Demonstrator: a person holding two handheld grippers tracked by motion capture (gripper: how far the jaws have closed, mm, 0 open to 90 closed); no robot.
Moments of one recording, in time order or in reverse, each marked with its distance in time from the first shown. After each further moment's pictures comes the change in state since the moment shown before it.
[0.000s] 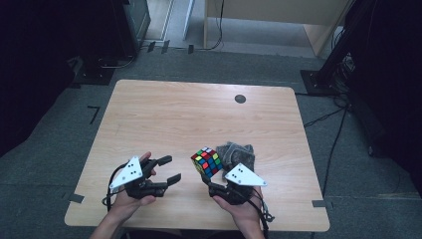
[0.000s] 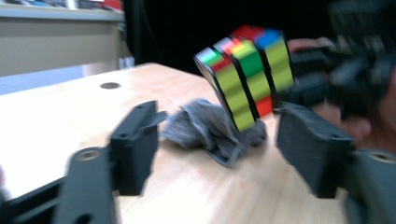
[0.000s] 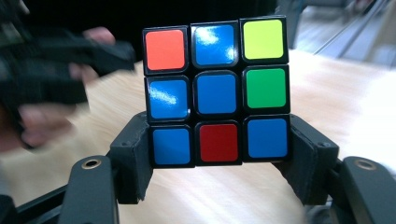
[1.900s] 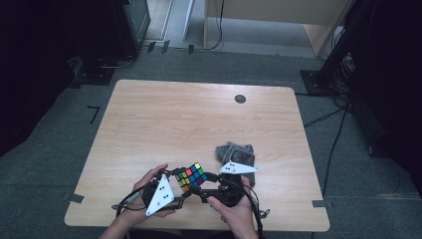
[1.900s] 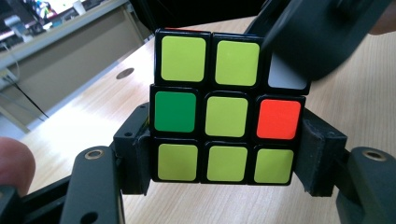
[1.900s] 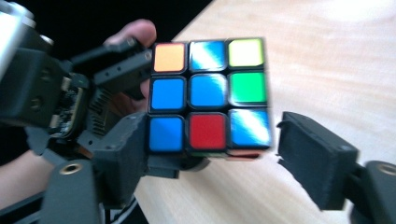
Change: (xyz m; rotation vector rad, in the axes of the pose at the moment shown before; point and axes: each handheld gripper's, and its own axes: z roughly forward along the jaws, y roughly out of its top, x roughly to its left) left arm -0.045 -0.016 0.030 0.207 0.135 0.408; right arm 0.005 0.001 0.015 0.230 0.245 0.332
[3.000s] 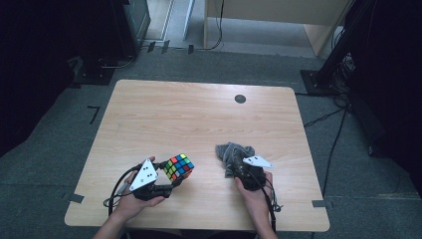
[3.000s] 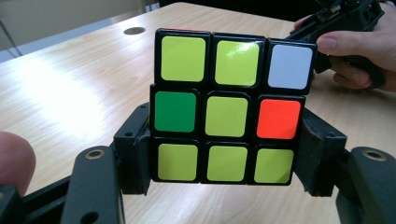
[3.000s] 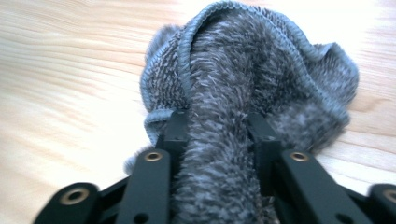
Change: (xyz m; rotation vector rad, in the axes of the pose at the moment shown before) left arm 0.037 -0.016 -0.009 0.058 -0.040 -0.294; right arm -0.103 -0.024 -0.004 -0.002 -0.585 -0.036
